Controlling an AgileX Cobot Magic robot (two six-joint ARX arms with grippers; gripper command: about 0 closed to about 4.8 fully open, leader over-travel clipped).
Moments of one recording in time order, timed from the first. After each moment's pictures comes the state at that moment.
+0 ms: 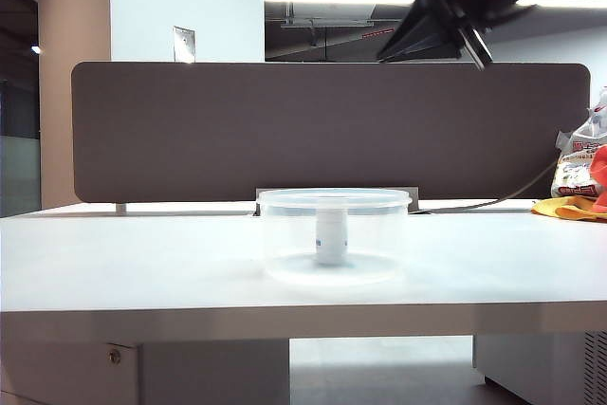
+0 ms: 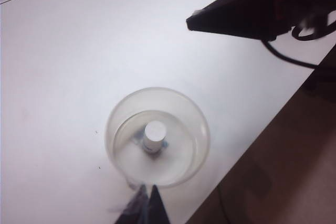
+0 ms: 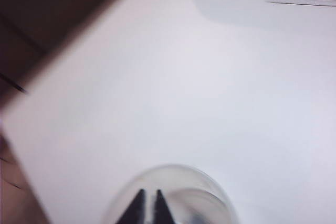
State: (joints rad) left arm -0.48 1.38 1.55 -0.80 0.31 0.01; right arm 0.25 1.67 1.41 -0.27 -0.67 0.13
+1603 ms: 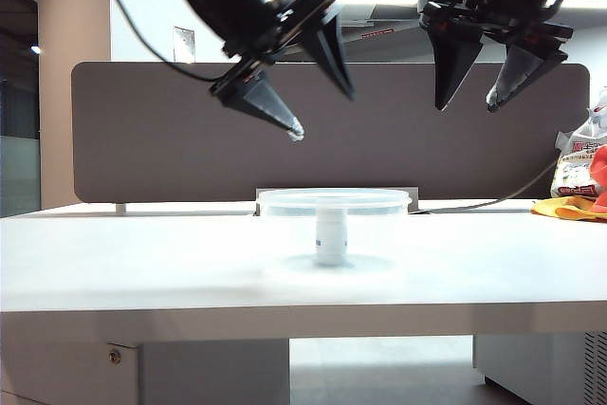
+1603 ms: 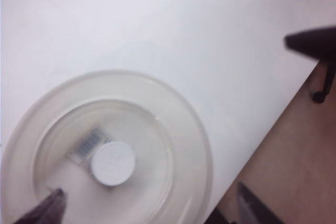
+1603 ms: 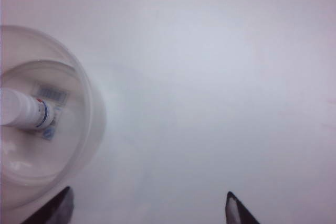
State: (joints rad) left arm -0.55 1.87 1.69 -0.69 0.40 -0.08; right arm 0.29 1.62 1.47 -0.78 -0.06 -0.08
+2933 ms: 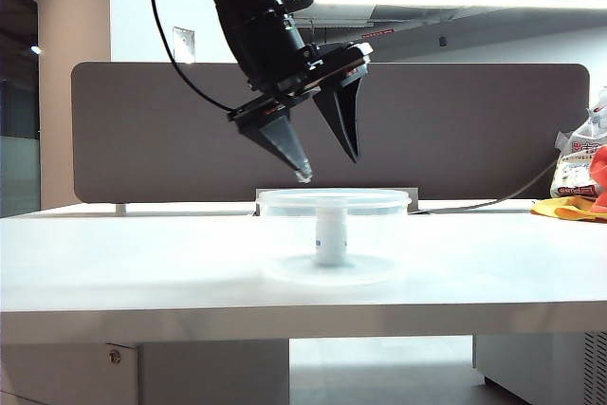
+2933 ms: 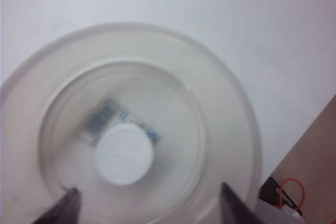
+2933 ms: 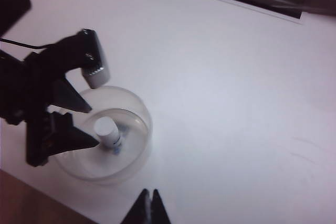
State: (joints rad) left arm -0.62 2.04 1.84 -0.88 0.25 0.00; right arm 0.28 1.21 1.48 -0.87 -0.18 -0.06
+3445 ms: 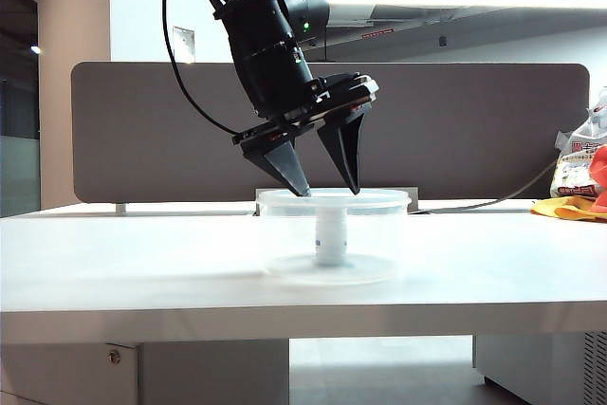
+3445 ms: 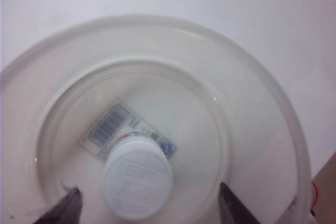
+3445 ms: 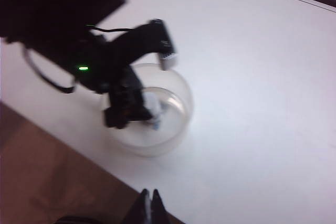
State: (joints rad) left arm -0.62 2.10 1.85 -0.85 0.21 0.00; right arm 0.37 1.14 1.47 -0.98 -0.22 -0.06
